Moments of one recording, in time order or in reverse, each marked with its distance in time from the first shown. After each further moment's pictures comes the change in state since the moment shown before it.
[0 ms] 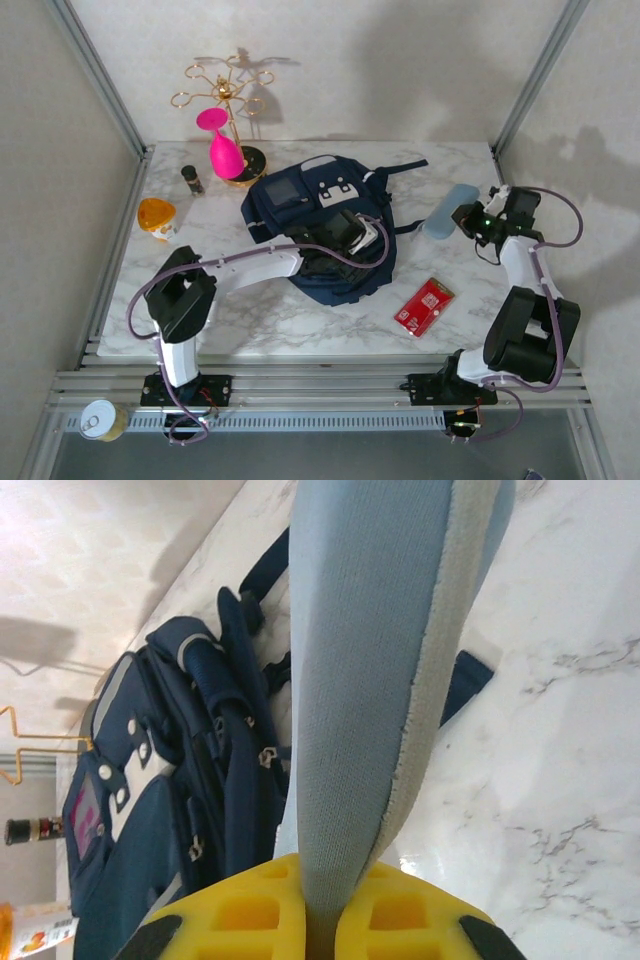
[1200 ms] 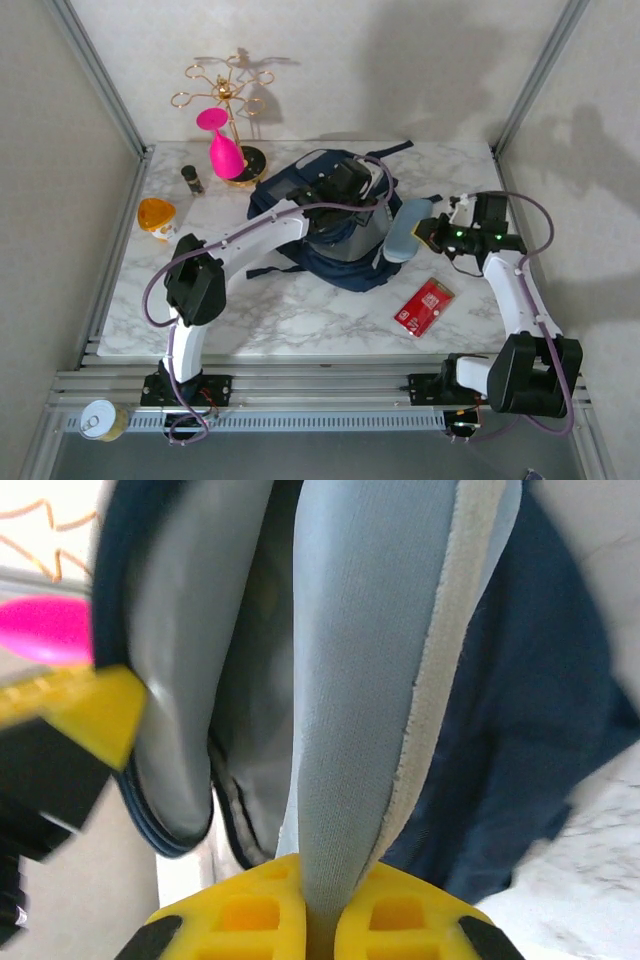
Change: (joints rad) left arm 0.097 0.148 0.440 -0.041 0.022 -0.213; right arm 0.256 -0.193 -0.048 -0.210 -0.116 0.077
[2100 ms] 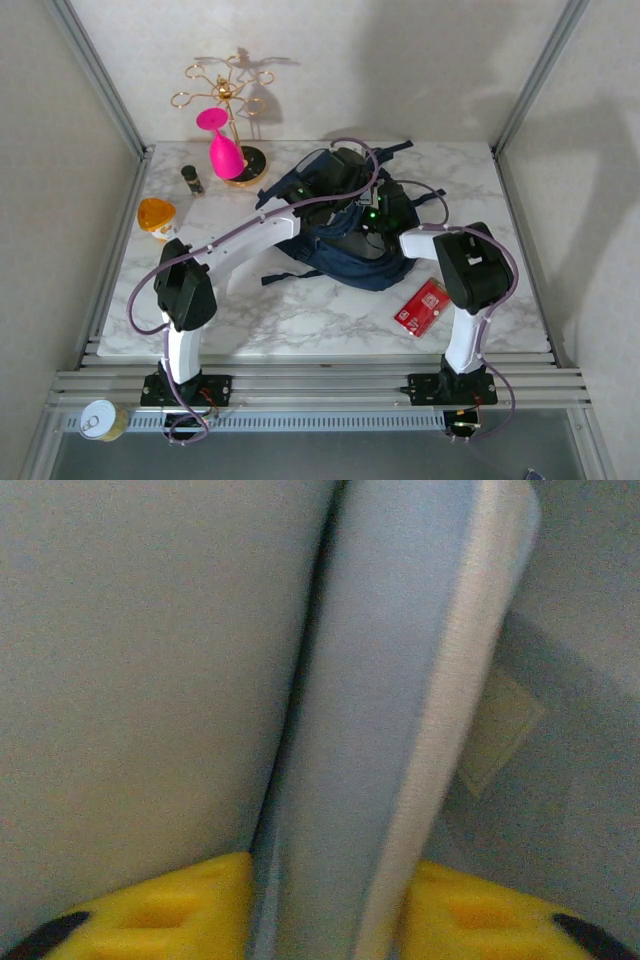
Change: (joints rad) left arm -0.003 -0.070 -0.010 0.088 -0.109 -0.371; right arm 0.443 0.684 0.085 1.056 0.241 0.479
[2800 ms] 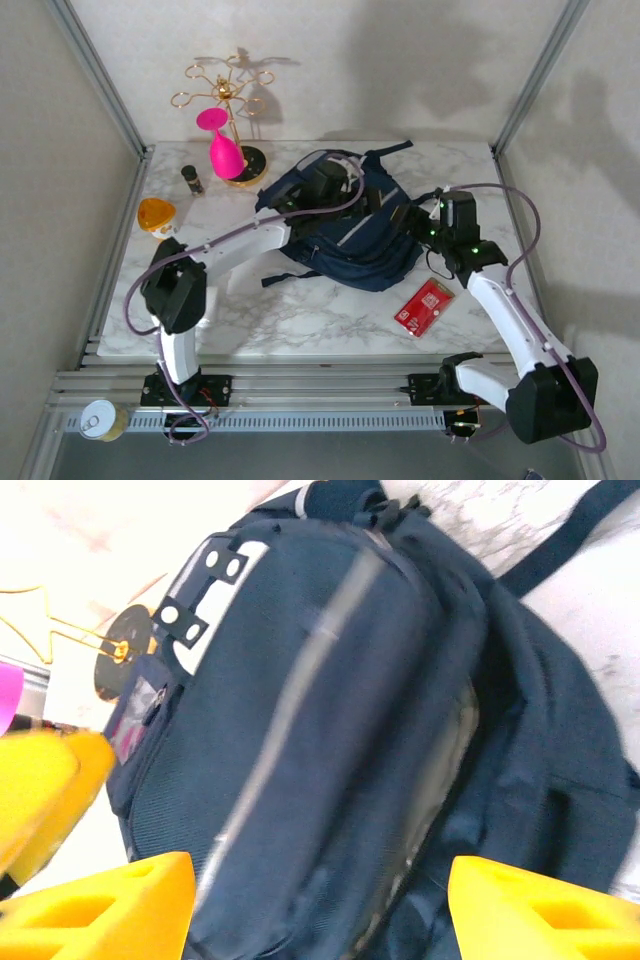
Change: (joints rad) left arm 0.068 -0.095 -0.309 0.261 0.338 -0.112; right arm -0.143 -0.809 -0.075 -0.962 0.341 -0.399
